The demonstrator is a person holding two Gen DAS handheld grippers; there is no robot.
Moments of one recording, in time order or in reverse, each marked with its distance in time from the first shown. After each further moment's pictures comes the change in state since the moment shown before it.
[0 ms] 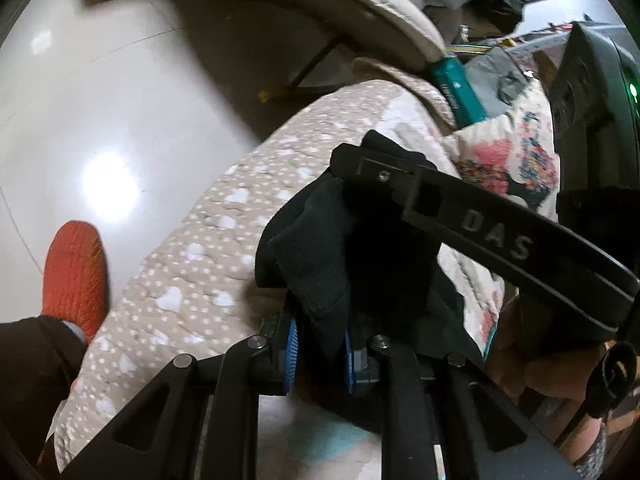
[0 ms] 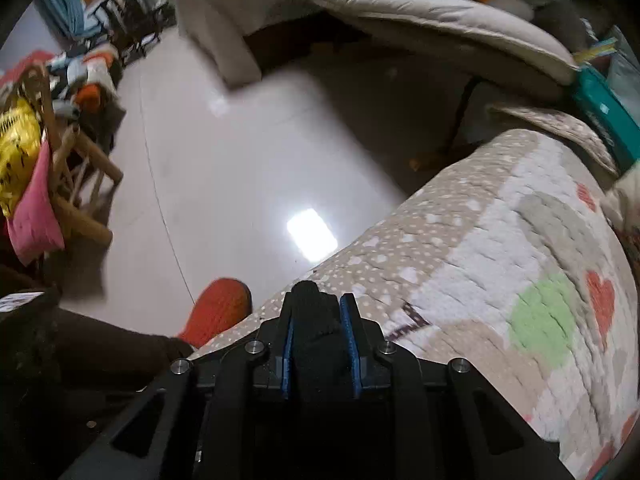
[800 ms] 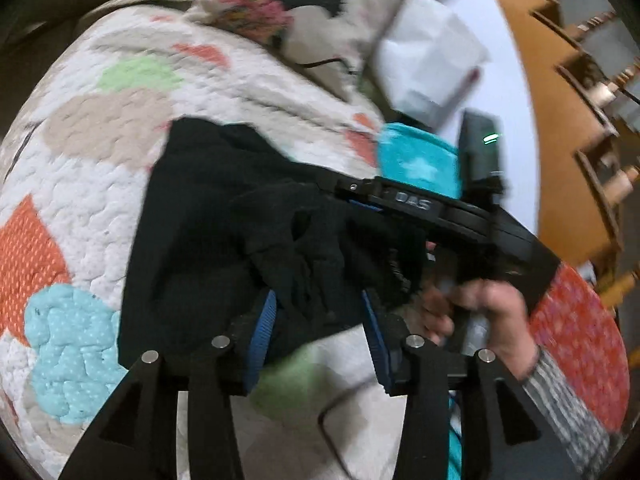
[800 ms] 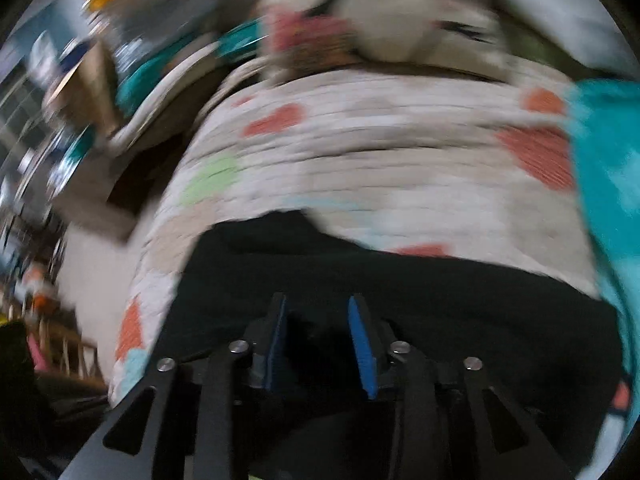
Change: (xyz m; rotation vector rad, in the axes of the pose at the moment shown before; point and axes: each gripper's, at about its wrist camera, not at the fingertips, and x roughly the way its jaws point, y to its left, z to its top) left arm 0.040 -0.156 -0.125 0.627 0.307 -0.309; right arm -0.134 -0.191 -0.278 0.769 -0.286 -0.151
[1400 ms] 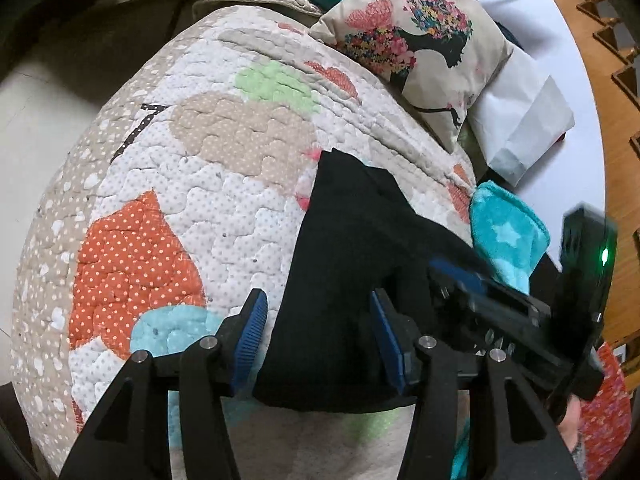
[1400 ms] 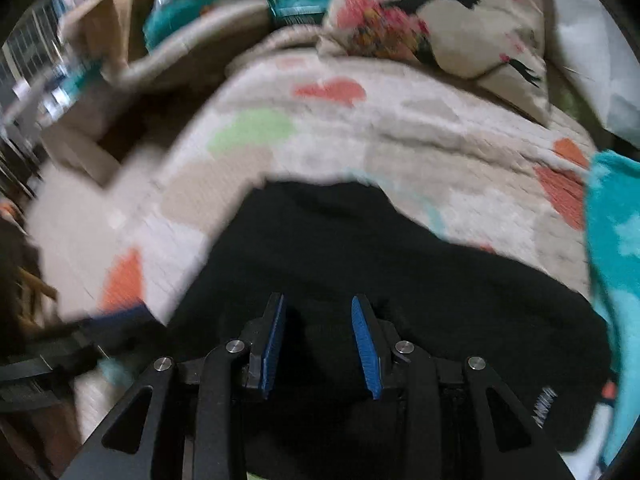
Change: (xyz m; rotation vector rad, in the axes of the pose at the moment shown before) left arm -0.016 0.070 0.018 -0.228 -0.072 0.265; right arm 0.009 0.090 -0.025 -0.255 0.098 -0.154
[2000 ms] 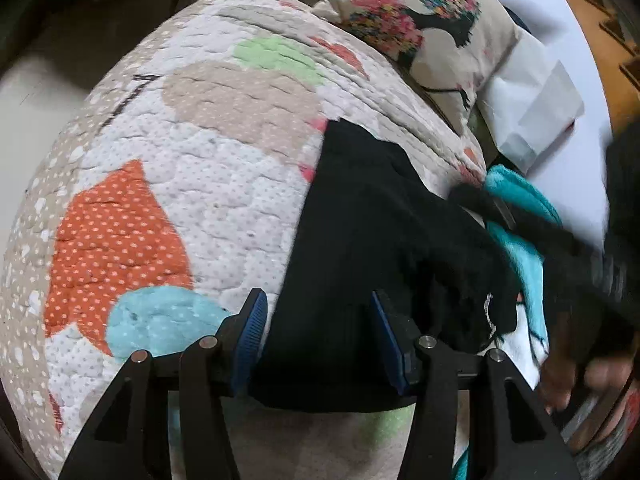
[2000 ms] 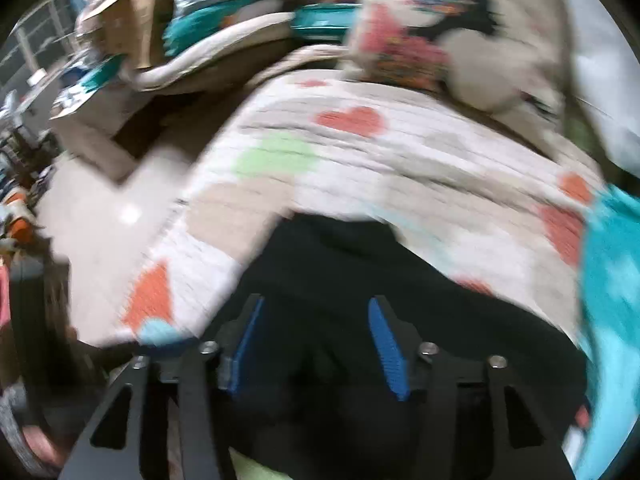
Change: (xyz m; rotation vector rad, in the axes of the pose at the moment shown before) left arm 0.021 -0.001 -0.013 0.008 0.045 0.012; right arm -0.021 0.012 0.039 -0.057 -0.028 0.098
